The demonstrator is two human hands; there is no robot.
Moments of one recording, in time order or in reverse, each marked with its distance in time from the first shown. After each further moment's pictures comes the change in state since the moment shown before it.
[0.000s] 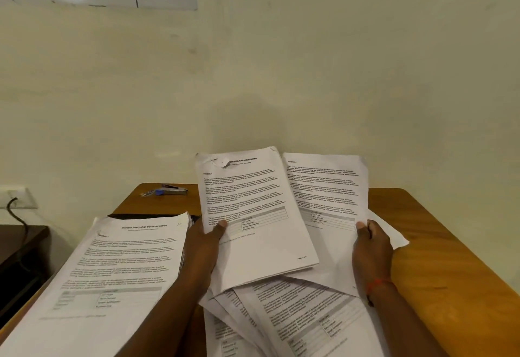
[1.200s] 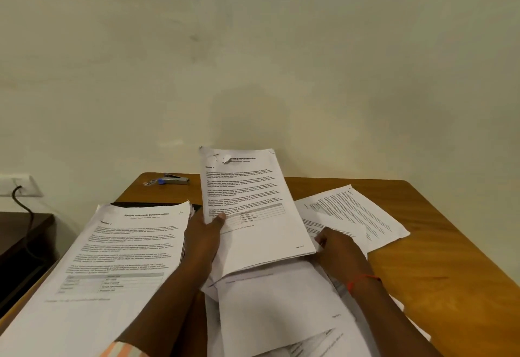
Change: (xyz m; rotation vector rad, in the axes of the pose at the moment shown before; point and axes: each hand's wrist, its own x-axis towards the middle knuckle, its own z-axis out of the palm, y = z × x) left_hand 0.004 -0.007 -0.002 0.107 0.054 -0.047; right_hand -0.033 -0.018 0.014 -0.728 -0.621 -0.151
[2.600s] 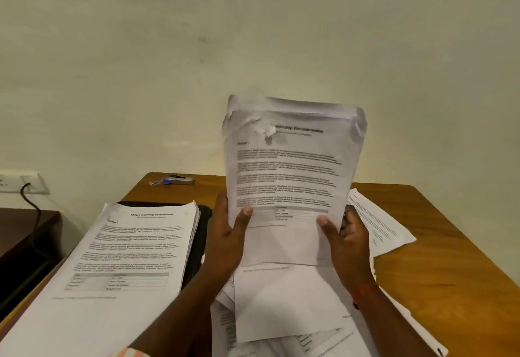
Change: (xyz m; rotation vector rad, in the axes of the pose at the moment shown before) left_hand -0.043 0.027 0.015 -0.088 -0.149 0.455; right_hand -0.016 -0.029 -0.001 0.973 0.395 -0.288
